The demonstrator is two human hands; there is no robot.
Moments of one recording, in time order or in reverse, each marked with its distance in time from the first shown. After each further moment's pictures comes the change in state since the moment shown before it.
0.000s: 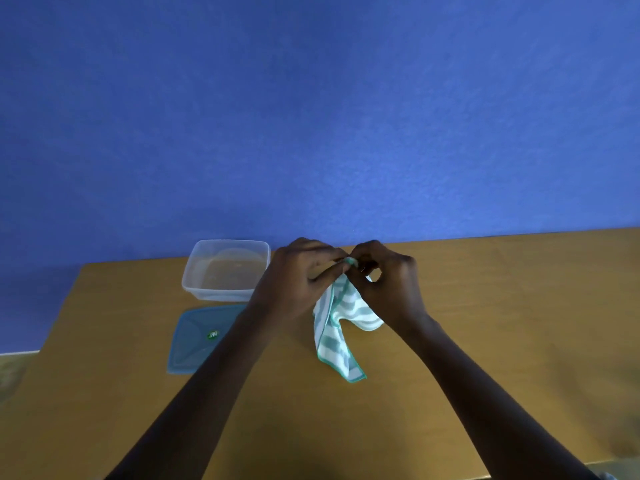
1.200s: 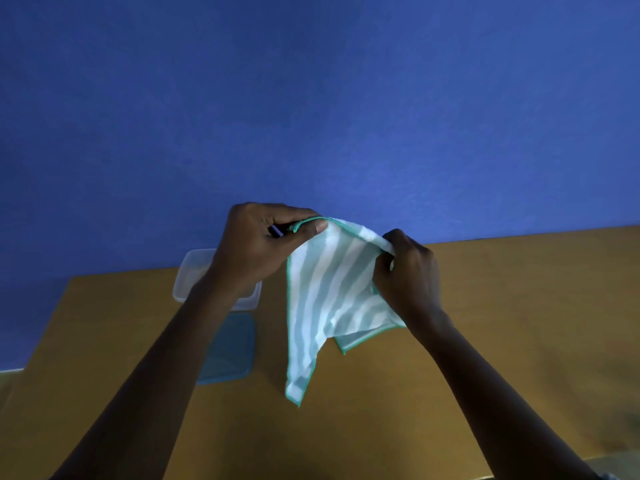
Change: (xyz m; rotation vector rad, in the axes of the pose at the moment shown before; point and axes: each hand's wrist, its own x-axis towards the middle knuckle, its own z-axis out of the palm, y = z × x) left_hand 0.043 0.026 -0.060 -0.226 0.062 -0.114; right_hand 0.015 0.001 -0.030 -0.453 0.090 0.189
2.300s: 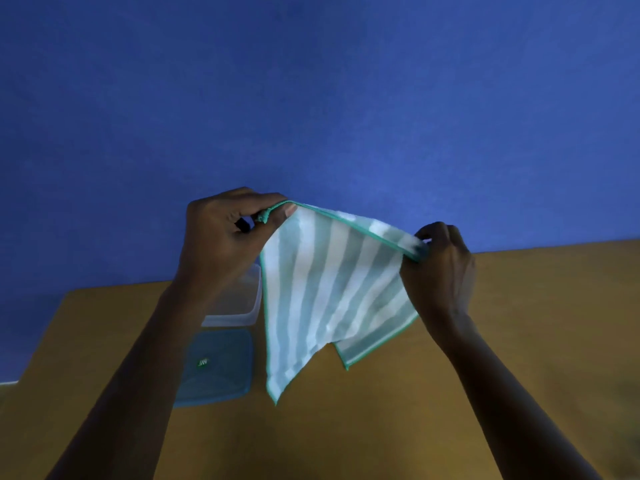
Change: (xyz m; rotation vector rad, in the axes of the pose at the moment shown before) left_hand 0.020 0.002 -0.035 0.186 0.174 0.150; right_hand 0.030 0.011 -0.017 -0.096 0.187 0.140
